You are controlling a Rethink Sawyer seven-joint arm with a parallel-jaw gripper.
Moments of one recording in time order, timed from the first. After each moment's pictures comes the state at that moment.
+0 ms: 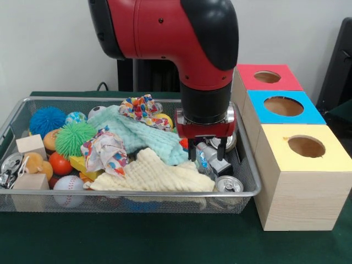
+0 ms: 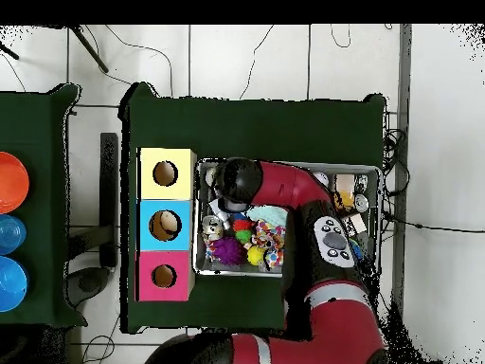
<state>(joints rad) -0.27 -0.44 0.12 1.44 -0.07 0.72 1.61</state>
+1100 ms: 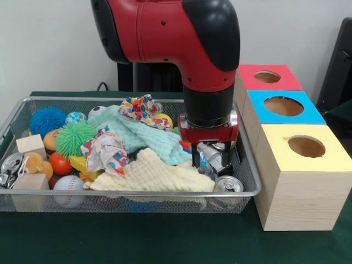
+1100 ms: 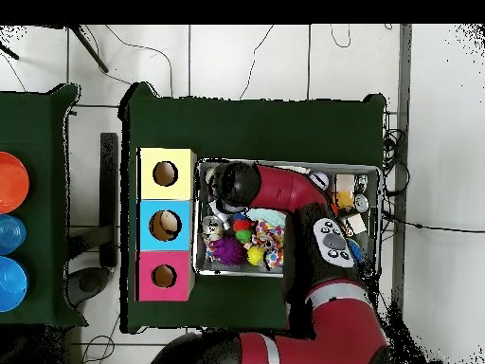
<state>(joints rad) -0.30 -0.44 0.15 1.47 -0.07 0.62 1.61</state>
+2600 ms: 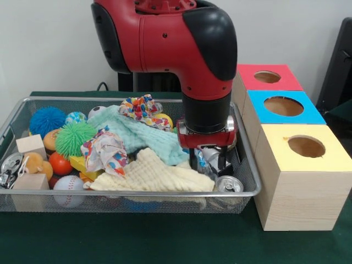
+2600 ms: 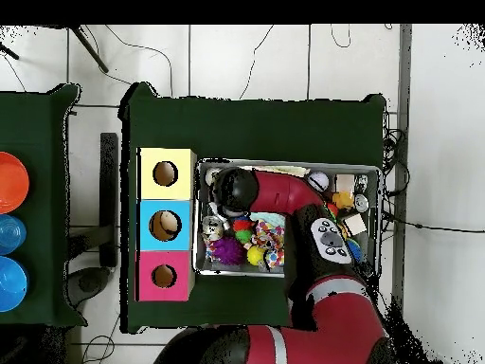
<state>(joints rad) -0.31 -0.42 0.16 1.47 -0.13 0.60 1.61</state>
